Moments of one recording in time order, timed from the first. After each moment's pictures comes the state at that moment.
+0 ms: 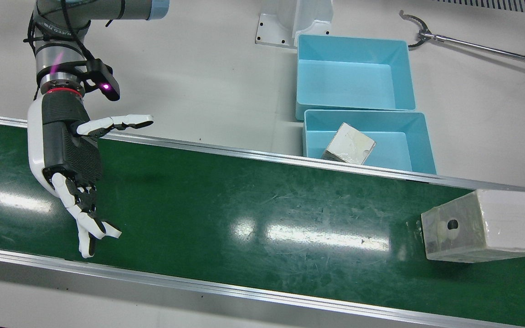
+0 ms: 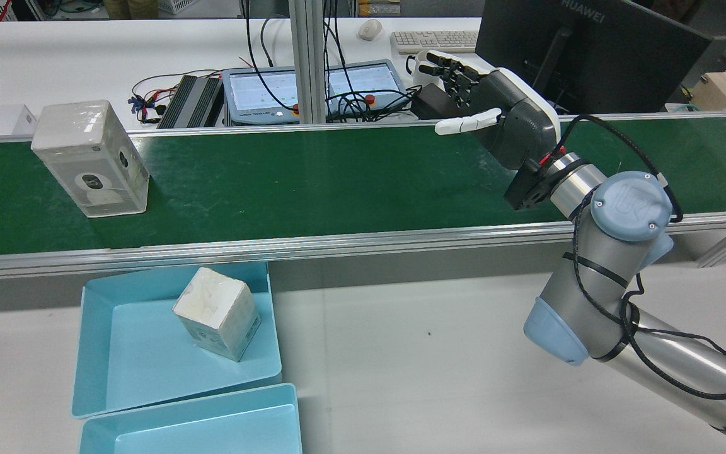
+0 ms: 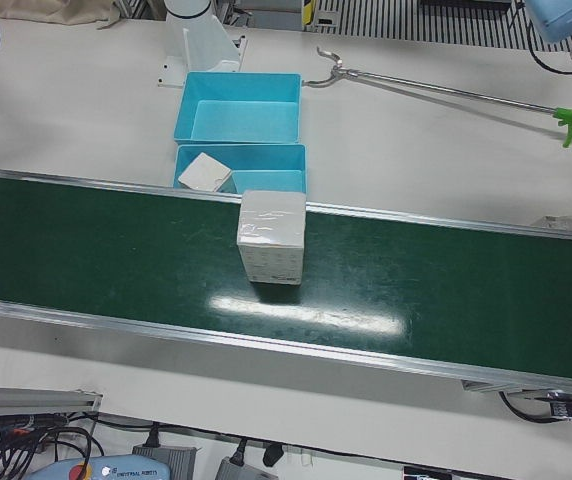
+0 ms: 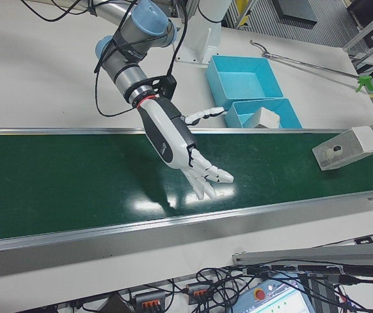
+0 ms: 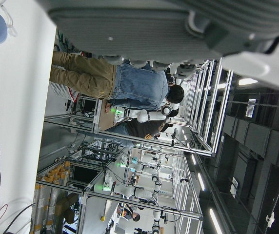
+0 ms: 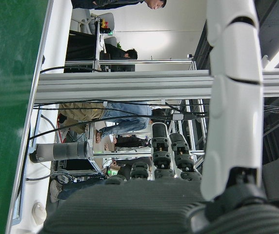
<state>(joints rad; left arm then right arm) -1.80 -1.80 -1.75 0.42 1.92 -0.16 0.87 -1.09 1.81 -3.48 -1.18 -0.13</state>
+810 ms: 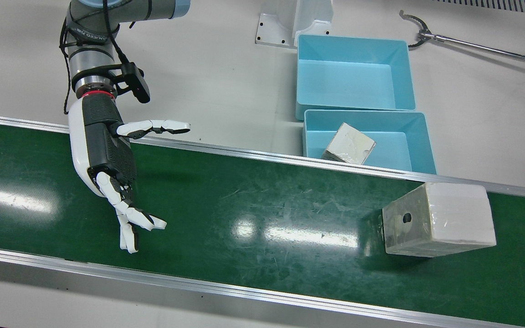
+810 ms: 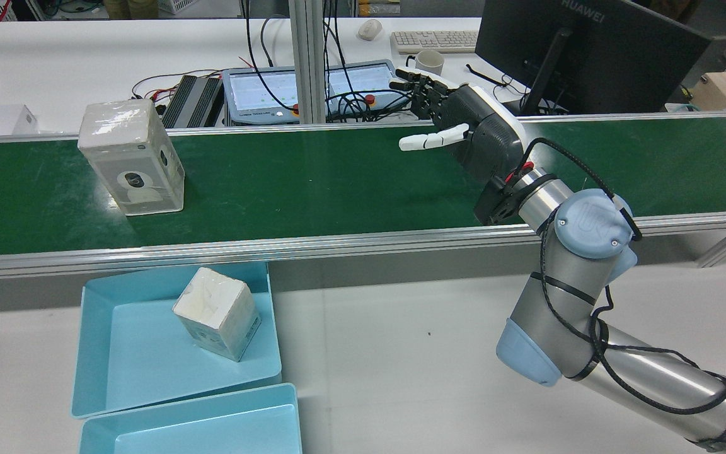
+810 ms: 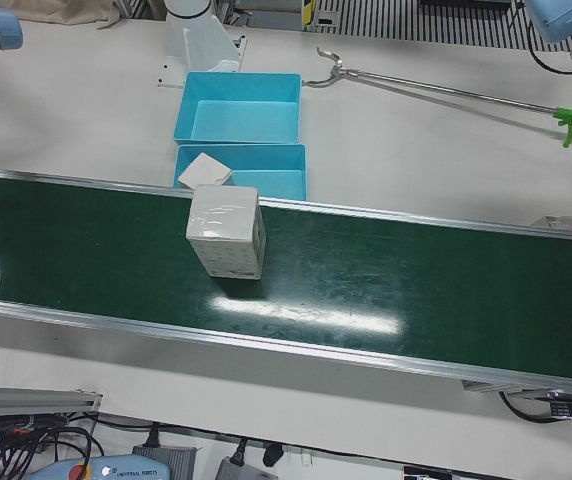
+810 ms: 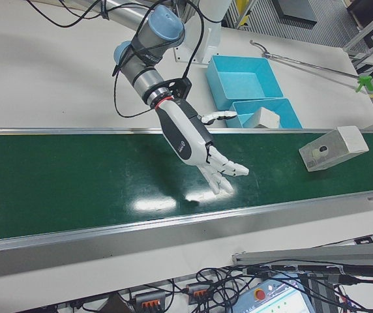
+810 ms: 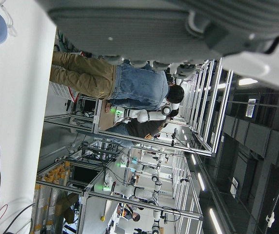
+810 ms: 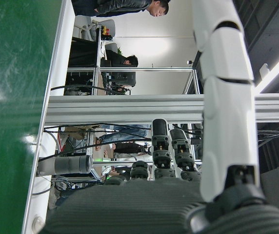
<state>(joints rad) -1.80 -1.80 -1.75 0.42 1.92 -0.16 0.80 -1.04 1.79 -3.48 -1.12 -0.19</state>
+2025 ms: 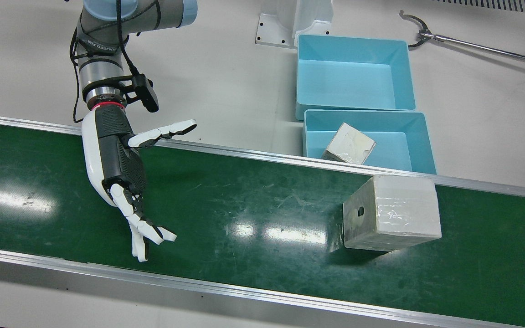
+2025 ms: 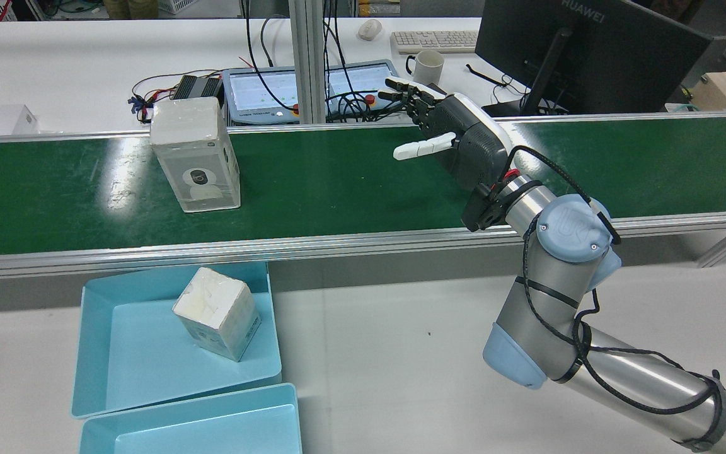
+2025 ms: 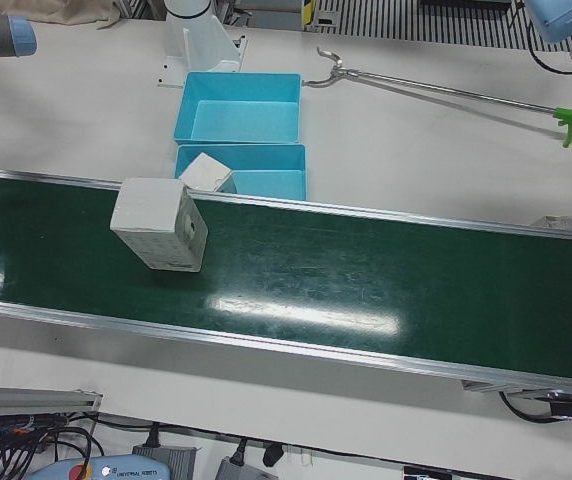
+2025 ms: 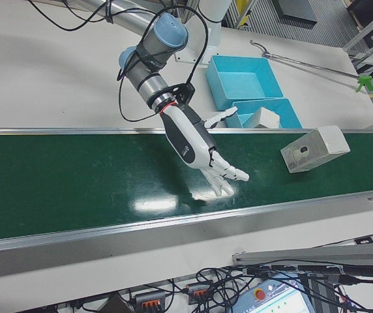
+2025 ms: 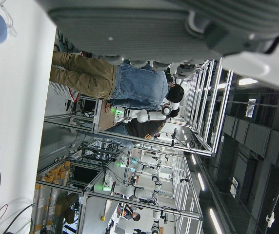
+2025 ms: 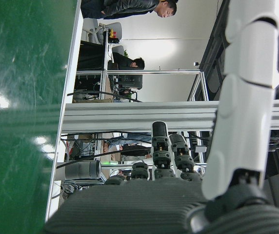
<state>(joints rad) -1.80 -1.80 -1.75 0.42 1.92 -0.16 0.77 -1.02 1.75 -3.47 -1.12 -0.18</state>
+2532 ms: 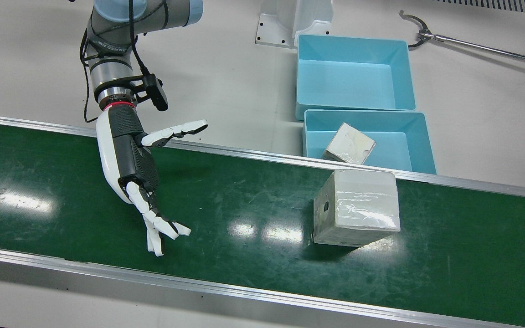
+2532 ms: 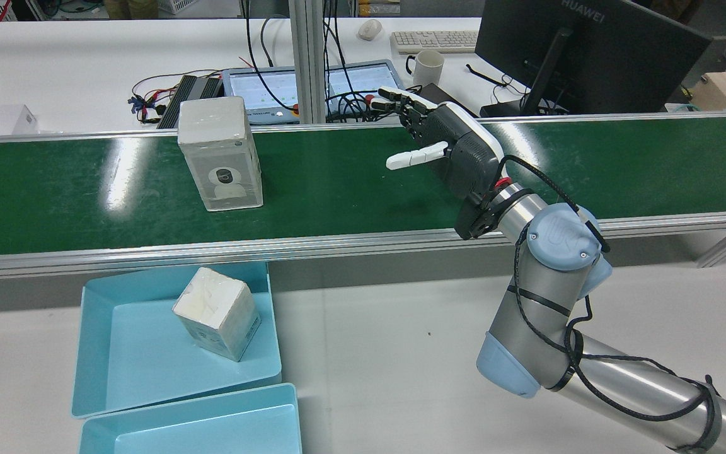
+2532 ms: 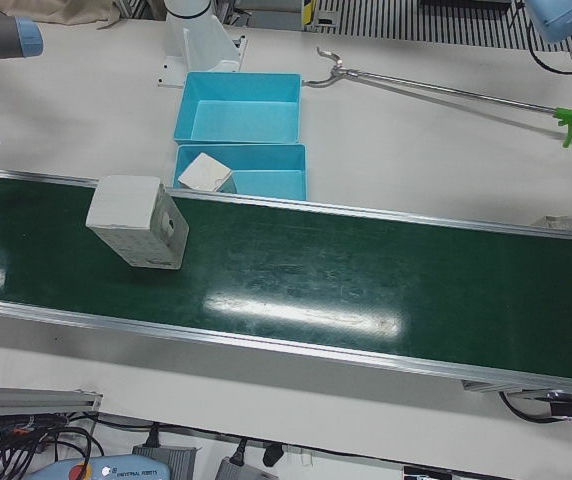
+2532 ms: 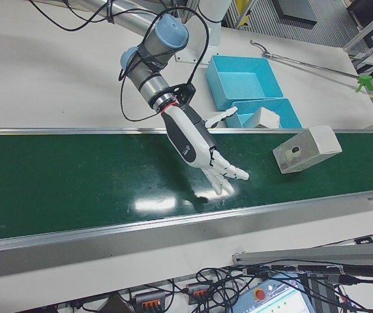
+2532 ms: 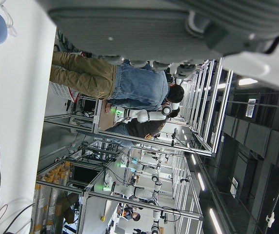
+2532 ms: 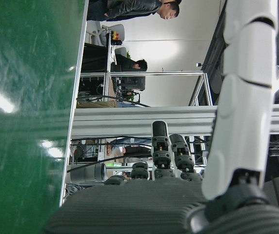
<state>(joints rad) -1.80 -1.80 -1.75 0.42 1.92 -0.16 0.75 -1.01 1.74 -3.47 -1.11 -0.18</state>
